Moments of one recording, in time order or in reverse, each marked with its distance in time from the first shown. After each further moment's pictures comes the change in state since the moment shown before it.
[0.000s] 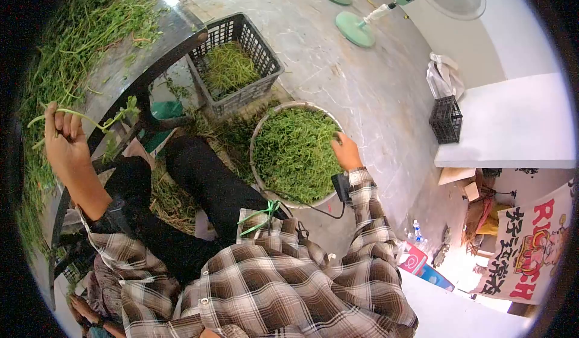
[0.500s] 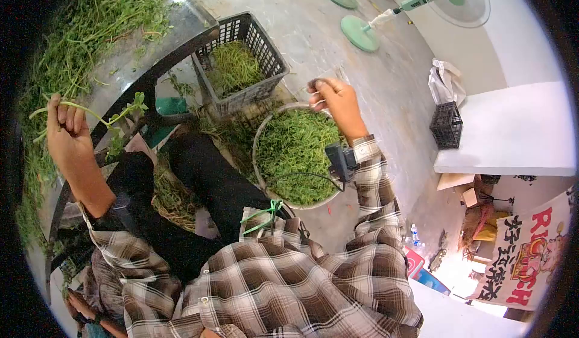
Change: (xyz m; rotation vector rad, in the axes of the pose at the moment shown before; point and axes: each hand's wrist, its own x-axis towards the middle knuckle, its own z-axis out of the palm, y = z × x) left_hand -0.011 0.000 0.010 0.017 0.054 0.043; right_hand 0.044 -0.187 -0.068 0.766 -0.094 -0.173
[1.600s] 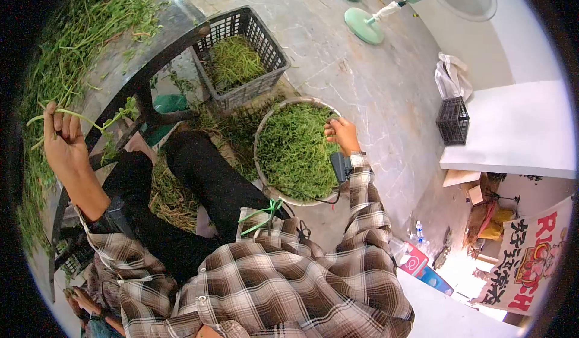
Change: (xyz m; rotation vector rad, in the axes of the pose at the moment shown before) left_hand 0.009 -0.002 -0.019 0.048 -0.074 -0.032; right_hand -0.032 0.160 -0.045 0.146 0.183 0.471
